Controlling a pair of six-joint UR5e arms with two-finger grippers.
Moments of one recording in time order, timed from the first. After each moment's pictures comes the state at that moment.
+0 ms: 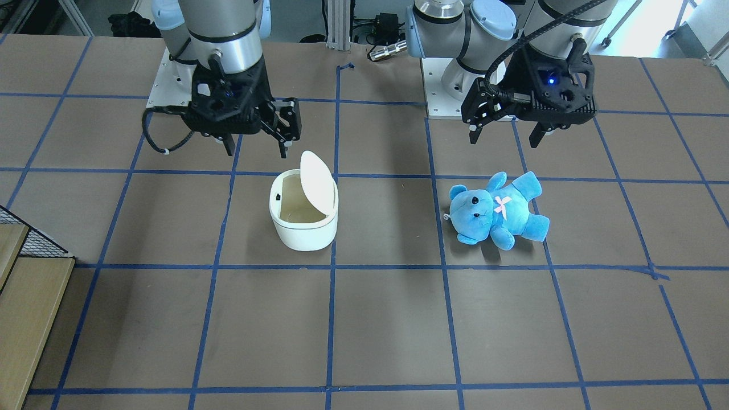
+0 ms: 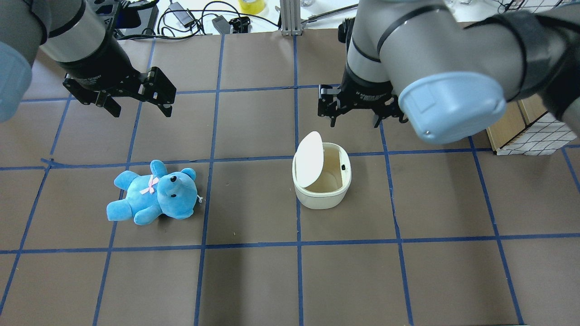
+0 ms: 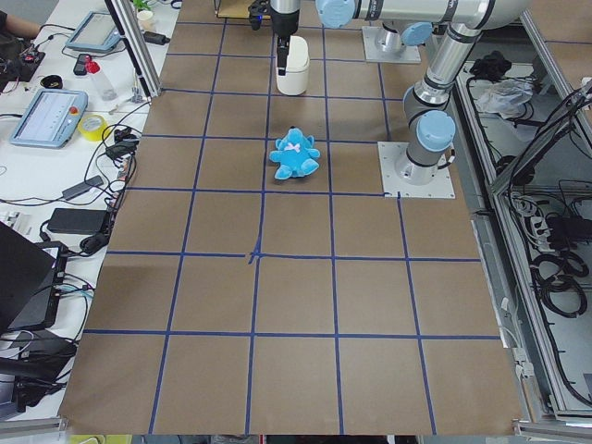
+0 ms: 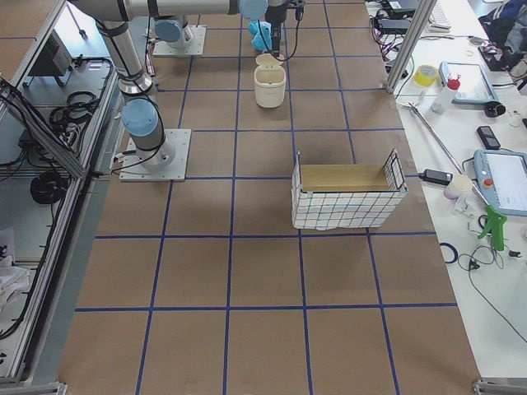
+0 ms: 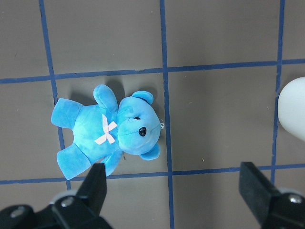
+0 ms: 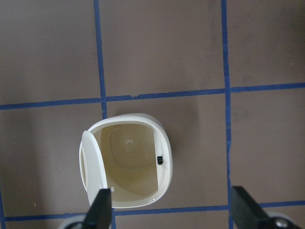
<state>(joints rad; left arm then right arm) -1.54 -1.52 -1.60 -1.55 1.57 0.07 1.79 -1.54 1.58 -1.69 -1.57 0.29</state>
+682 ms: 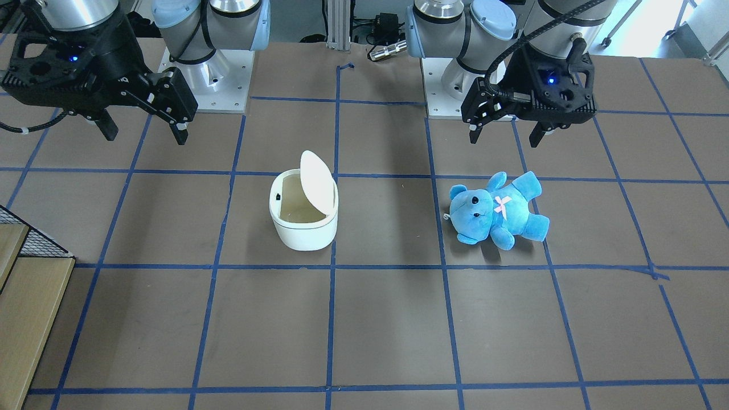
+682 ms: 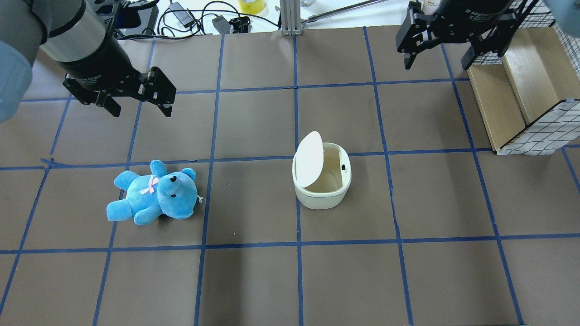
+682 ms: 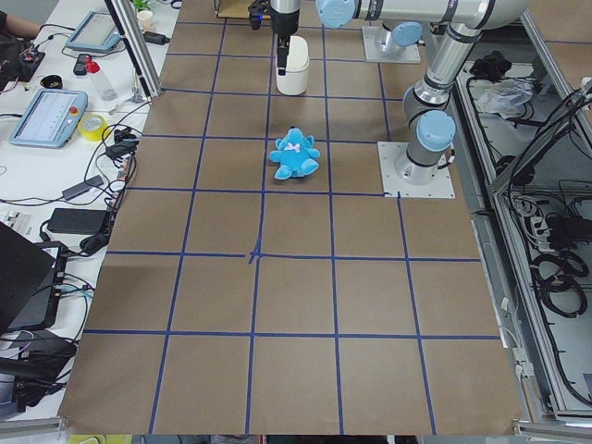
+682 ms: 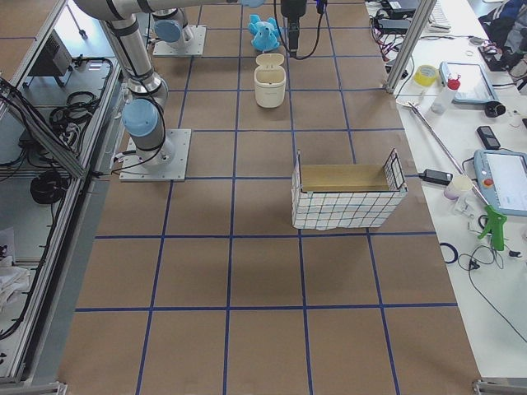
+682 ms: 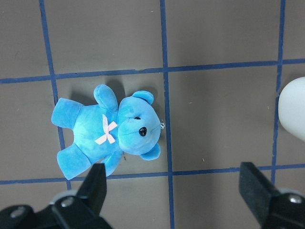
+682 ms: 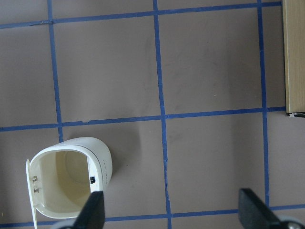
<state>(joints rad) -1.54 -1.52 -1.60 -1.55 1.57 0.07 1.57 -1.55 1.43 -1.55 -1.56 0.06</state>
